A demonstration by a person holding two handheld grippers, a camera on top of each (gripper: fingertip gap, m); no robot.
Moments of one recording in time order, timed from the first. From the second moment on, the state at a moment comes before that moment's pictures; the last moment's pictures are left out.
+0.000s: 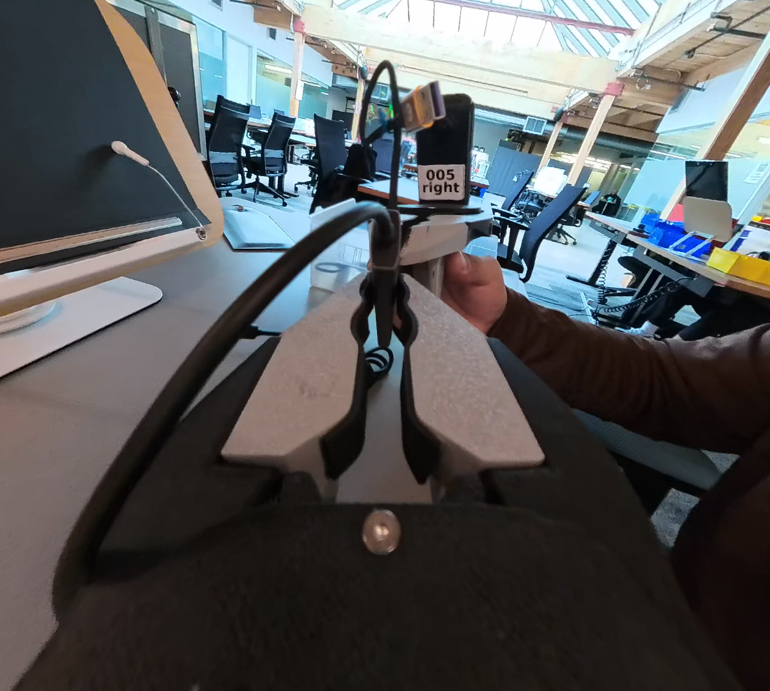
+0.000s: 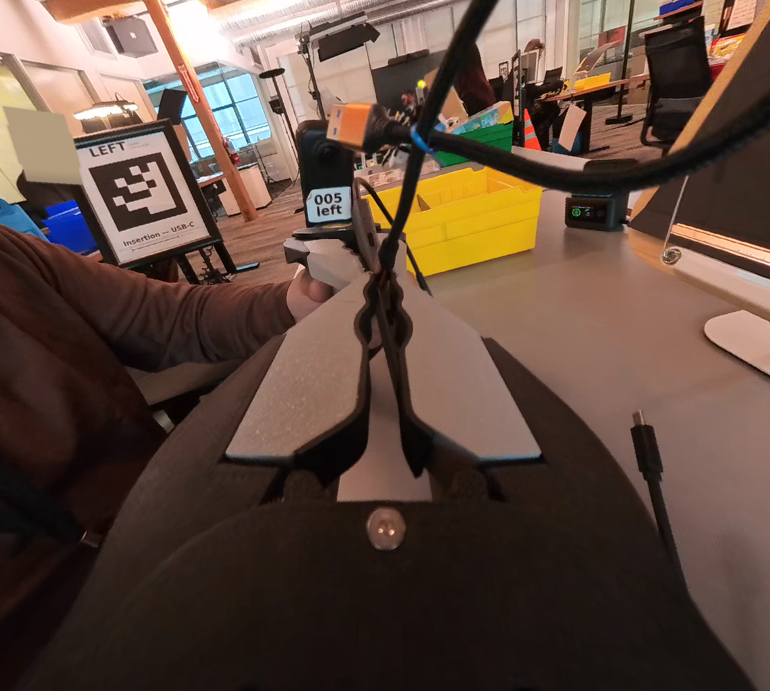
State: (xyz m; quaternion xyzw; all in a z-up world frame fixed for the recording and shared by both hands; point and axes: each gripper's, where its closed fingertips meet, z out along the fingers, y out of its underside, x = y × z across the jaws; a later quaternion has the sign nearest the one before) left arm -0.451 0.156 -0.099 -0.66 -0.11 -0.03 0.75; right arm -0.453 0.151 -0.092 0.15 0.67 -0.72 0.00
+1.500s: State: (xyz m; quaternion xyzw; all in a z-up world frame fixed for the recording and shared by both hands) left arm -0.463 0.139 -0.085 -0.62 -0.13 -0.03 0.77; right arm -0.392 0.384 -0.029 0.37 0.75 -0.27 -0.48
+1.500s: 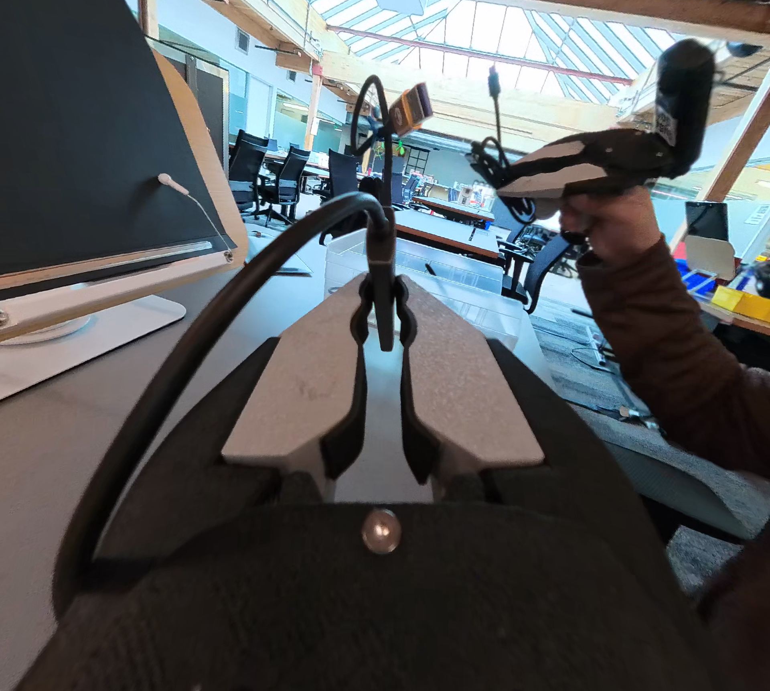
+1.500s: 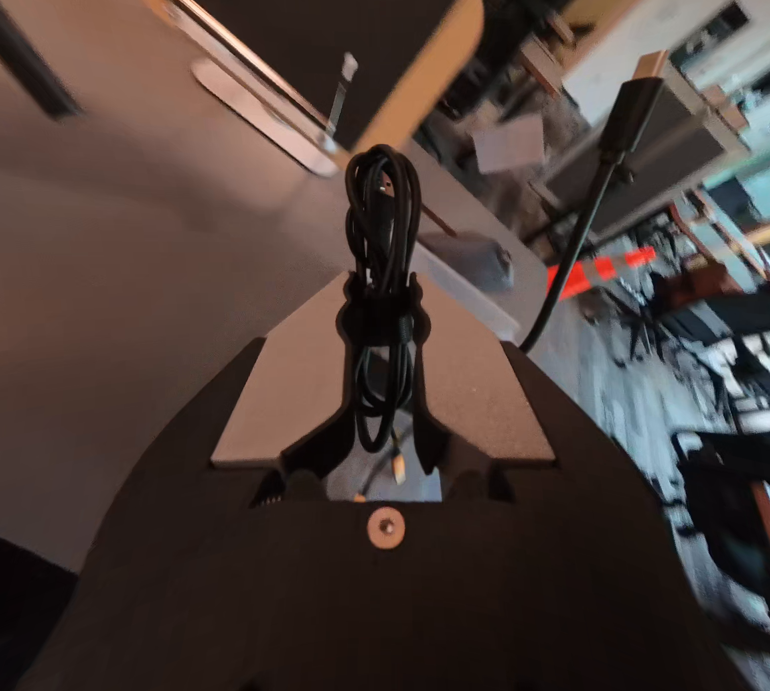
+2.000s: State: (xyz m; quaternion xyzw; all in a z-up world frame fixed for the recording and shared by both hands) left arm -0.464 0.145 -0.098 -0.64 -0.13 -0.02 0.75; right arm -0.385 0.455 -0.084 0.48 0.72 -0.25 -0.42
